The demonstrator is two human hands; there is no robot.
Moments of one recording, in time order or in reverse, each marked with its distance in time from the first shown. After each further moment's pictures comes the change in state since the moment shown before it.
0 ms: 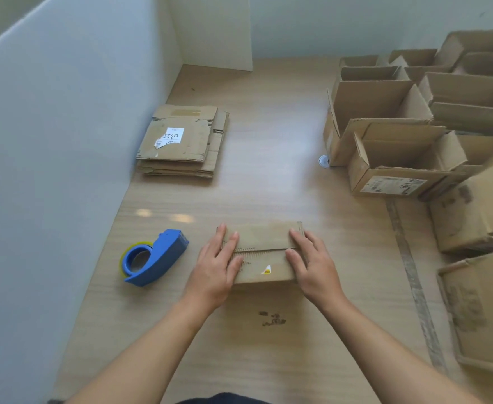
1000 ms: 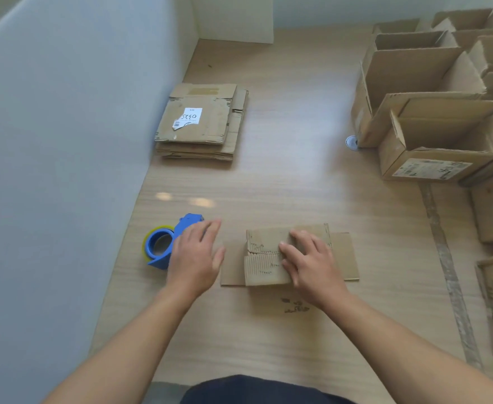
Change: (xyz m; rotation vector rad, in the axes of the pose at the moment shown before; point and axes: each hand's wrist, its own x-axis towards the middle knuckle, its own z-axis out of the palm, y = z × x) left_hand -0.005 -0.068 -0.026 0.440 0.180 0.063; right_hand -0.006 0.008 0.047 -0.493 -0.117 -0.321
